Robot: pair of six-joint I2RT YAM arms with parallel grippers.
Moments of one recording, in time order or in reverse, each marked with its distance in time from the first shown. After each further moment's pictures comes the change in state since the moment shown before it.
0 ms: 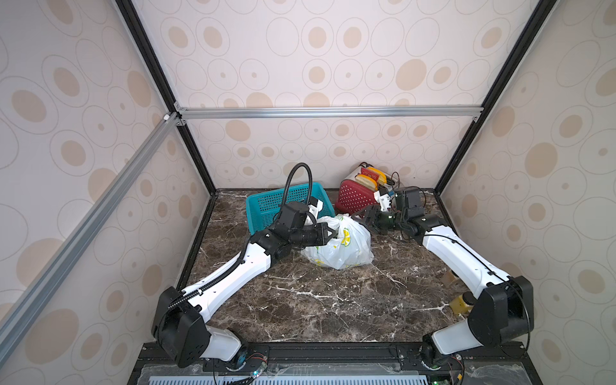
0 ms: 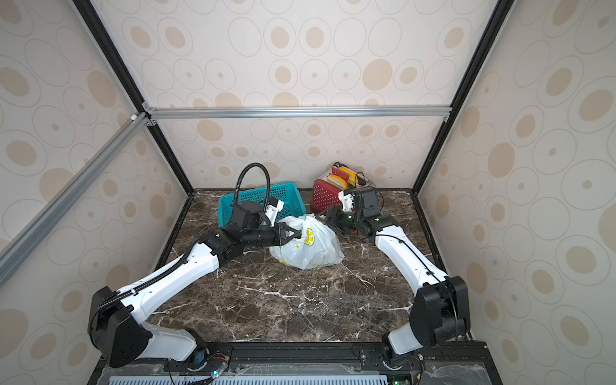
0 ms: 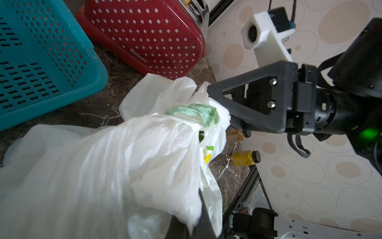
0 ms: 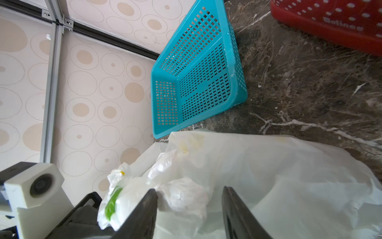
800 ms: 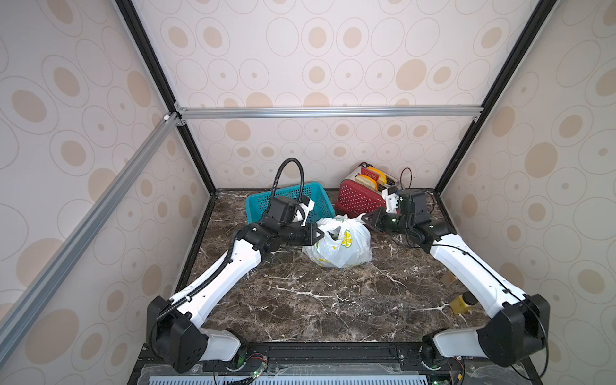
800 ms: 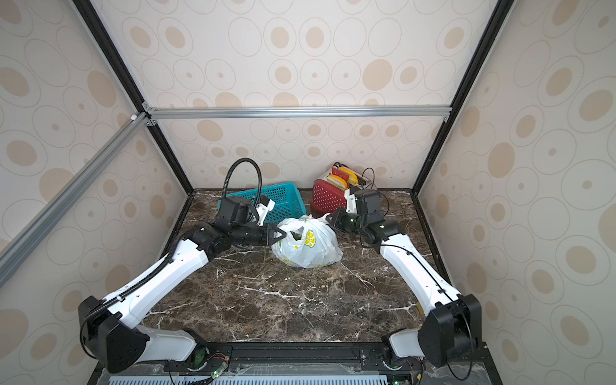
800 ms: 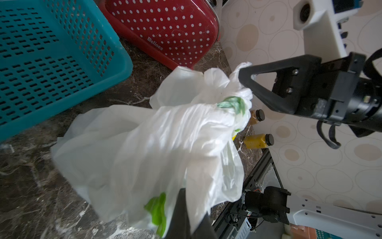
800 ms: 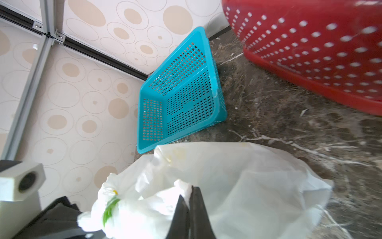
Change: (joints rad) left arm 0.104 -0.064 0.098 -0.300 0.048 0.175; right arm 0.028 -0.158 -0.035 -0.086 0.275 -0.113
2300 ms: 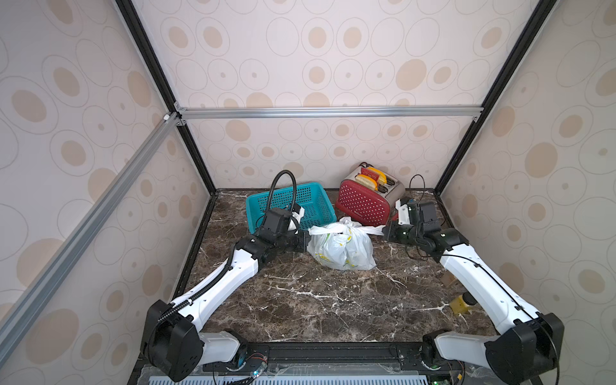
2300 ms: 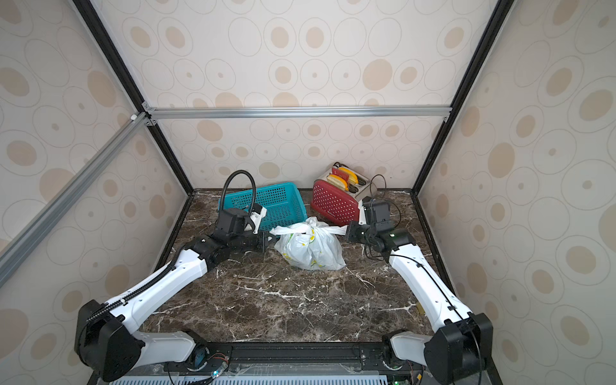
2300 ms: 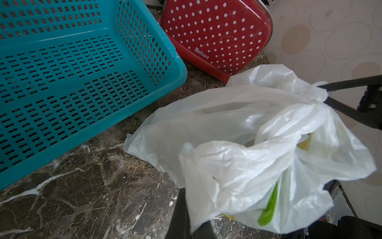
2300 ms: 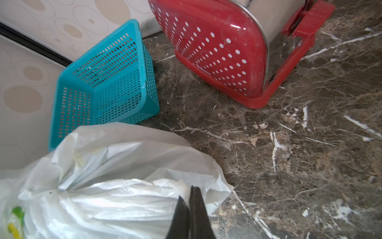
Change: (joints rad) left arm 0.032 -0.018 -0.204 0.190 -0.171 0.111; right arm -0.066 -0.058 -0.080 -0.118 0.174 -0.237
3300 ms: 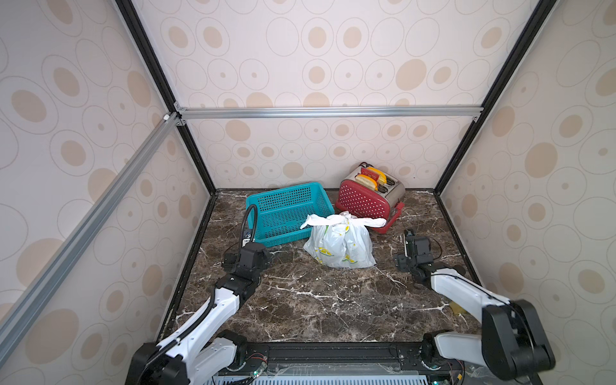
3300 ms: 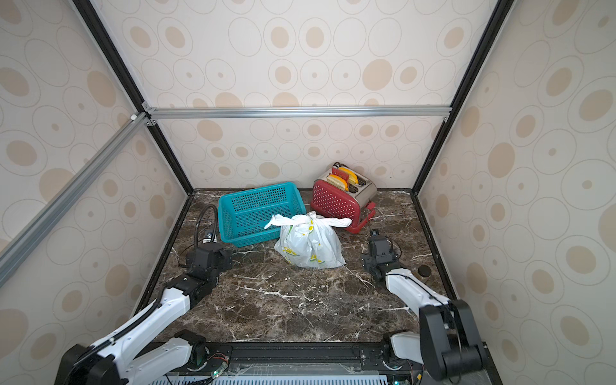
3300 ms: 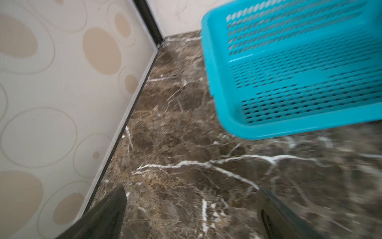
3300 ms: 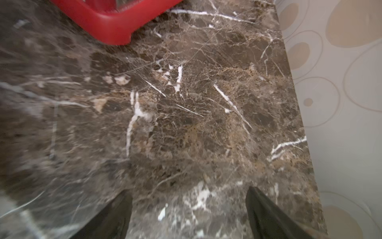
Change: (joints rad) left arm 0.250 -0.249 -0.606 0.345 -0.869 0.272; right arm -0.112 0.102 -0.537 0.550 0.520 -0.529
